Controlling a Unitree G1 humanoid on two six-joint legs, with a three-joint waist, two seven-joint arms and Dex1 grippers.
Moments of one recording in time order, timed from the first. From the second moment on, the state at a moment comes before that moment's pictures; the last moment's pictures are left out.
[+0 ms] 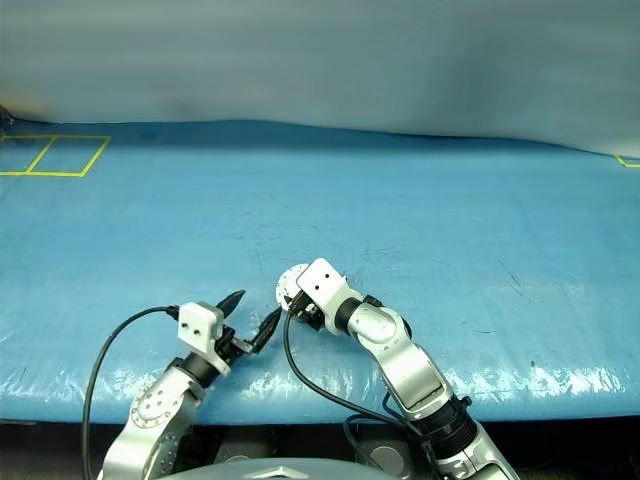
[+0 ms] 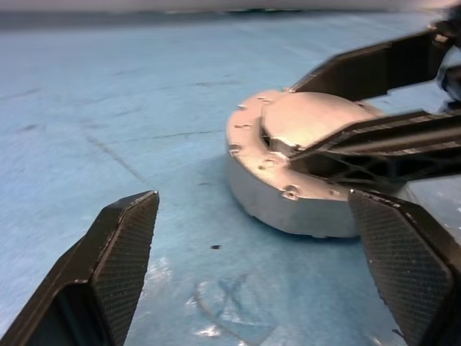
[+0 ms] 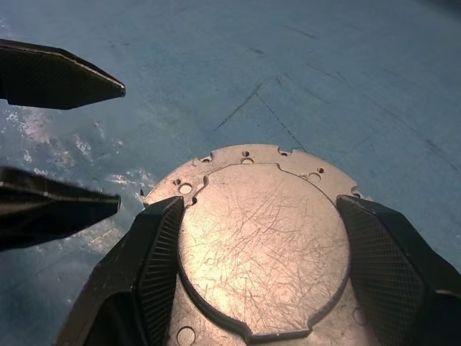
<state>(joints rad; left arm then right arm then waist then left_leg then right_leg) 0.31 0.25 -0.07 -0.39 -0.30 0.22 -0.36 -0.19 -0.23 0.47 -0.31 -0.03 0.60 0.39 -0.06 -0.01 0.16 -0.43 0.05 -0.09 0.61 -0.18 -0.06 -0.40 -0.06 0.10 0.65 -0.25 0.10</state>
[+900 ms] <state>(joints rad) -0.04 0.31 0.03 -0.39 -0.53 0.82 -0.33 -0.18 -0.21 0.45 -0.32 -0.02 0.61 0.39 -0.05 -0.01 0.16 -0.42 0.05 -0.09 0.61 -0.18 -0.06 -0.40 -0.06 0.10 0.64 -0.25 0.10</state>
